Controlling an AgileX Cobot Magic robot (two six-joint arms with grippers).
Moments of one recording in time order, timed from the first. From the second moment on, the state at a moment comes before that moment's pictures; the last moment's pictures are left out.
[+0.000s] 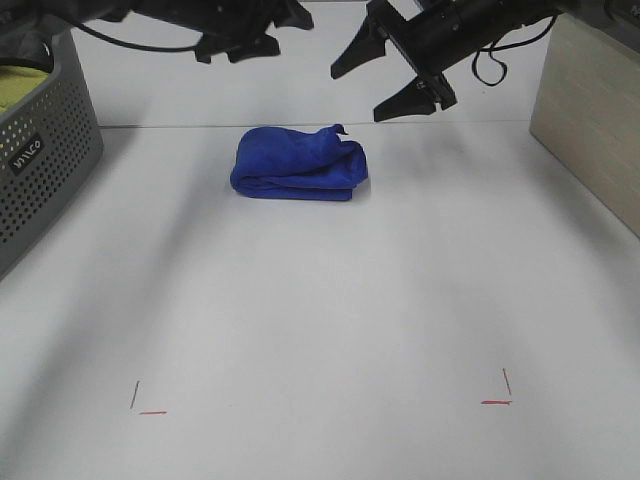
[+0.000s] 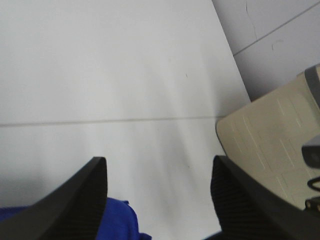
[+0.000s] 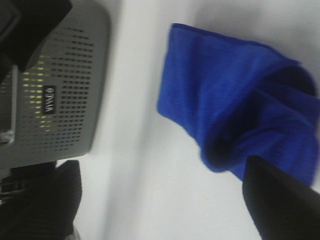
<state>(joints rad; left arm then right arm) -0.25 2.52 -2.36 -0.87 0.61 0.13 0.15 2.54 -2.36 0.90 1.21 -0.19</state>
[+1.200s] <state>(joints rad) -0.19 2.48 -2.36 -0.79 0.78 0.15 0.10 2.72 -2.41 1.09 1.20 -0.27</state>
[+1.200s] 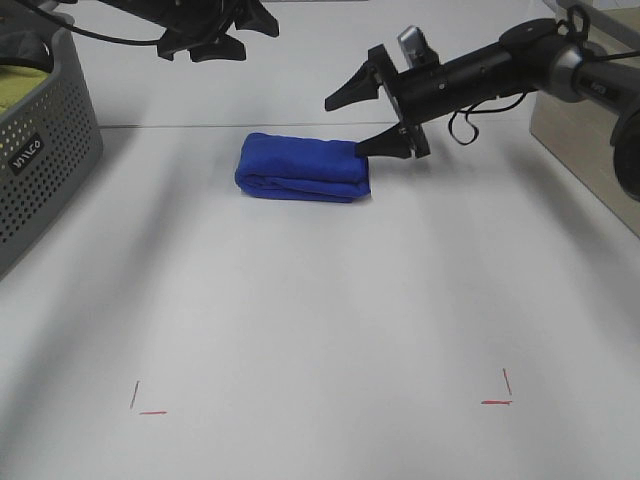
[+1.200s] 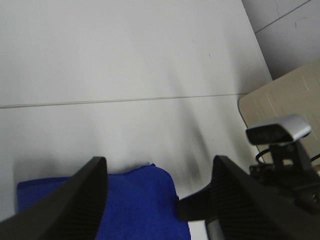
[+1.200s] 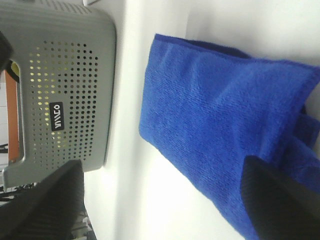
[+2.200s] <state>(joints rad) -0.22 1.98 -2.22 -0.19 1.21 0.02 0.12 1.84 -1.96 0.36 1.21 -0.09</state>
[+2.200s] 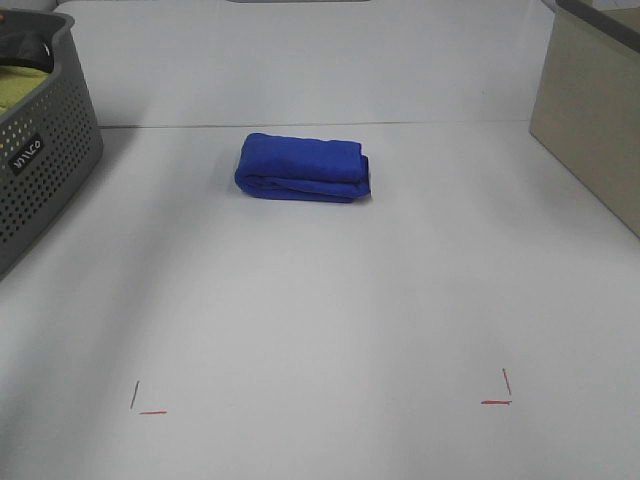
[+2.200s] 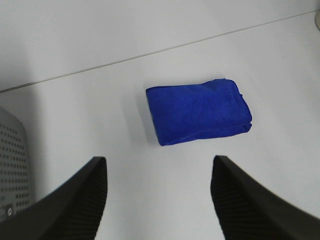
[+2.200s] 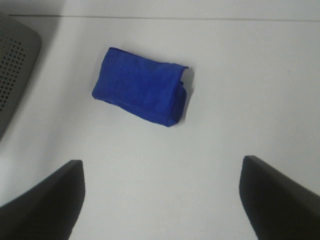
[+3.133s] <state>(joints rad) -0.31 0.87 -0.93 -0.11 1.17 -0.04 0.12 0.73 -0.80 0.18 1.21 -0.09</state>
